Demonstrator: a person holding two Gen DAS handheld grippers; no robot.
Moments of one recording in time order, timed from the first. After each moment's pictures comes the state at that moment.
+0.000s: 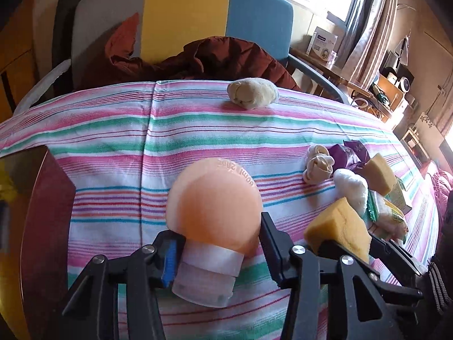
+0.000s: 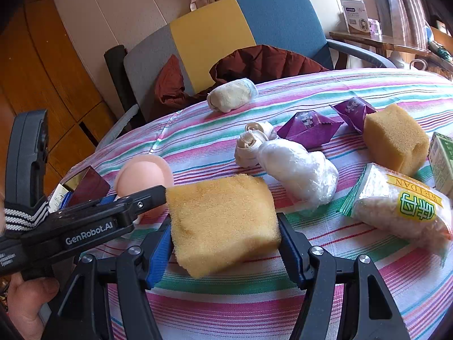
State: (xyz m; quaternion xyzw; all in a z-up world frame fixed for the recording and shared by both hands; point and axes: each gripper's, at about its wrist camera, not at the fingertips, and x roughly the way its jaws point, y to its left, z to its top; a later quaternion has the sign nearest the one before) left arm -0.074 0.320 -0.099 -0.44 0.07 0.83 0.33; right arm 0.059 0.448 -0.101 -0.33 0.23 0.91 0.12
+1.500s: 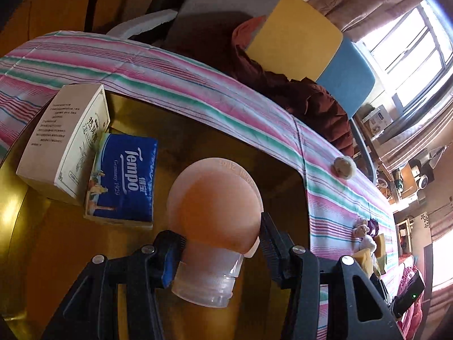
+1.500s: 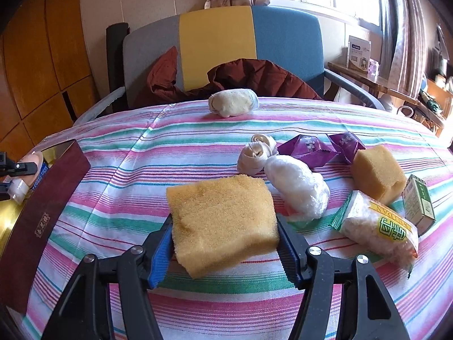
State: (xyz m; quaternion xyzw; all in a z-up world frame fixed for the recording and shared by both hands) left arm -0.168 0.113 -0.079 -0.52 -0.13 0.82 0.21; right arm 0.048 0.414 -0.090 -0.35 0.10 0.91 0.19
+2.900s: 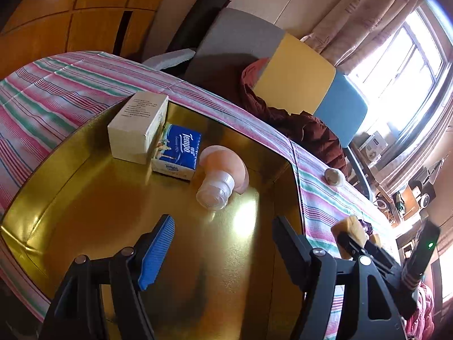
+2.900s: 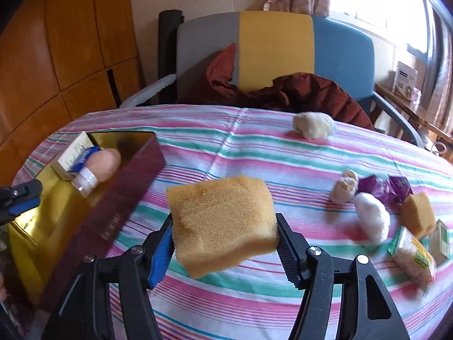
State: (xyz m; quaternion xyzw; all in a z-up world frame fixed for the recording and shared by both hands) left arm -0.059 0.052 -0.054 -0.42 -0.16 0.88 0.17; right arm 0.003 0.316 -0.043 -0.36 0.05 0.93 0.06
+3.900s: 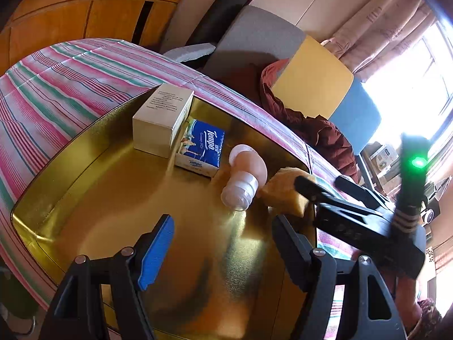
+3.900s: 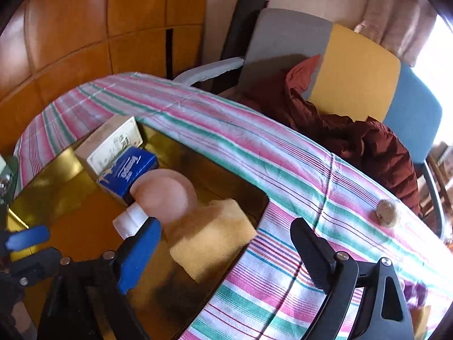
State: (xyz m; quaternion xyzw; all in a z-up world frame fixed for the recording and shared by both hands) left arm -0.062 0.033 -0.056 -0.44 -0.18 0.87 0.14; right arm -0.104 0.234 -0.025 -0.40 -0.05 0.92 -0.02
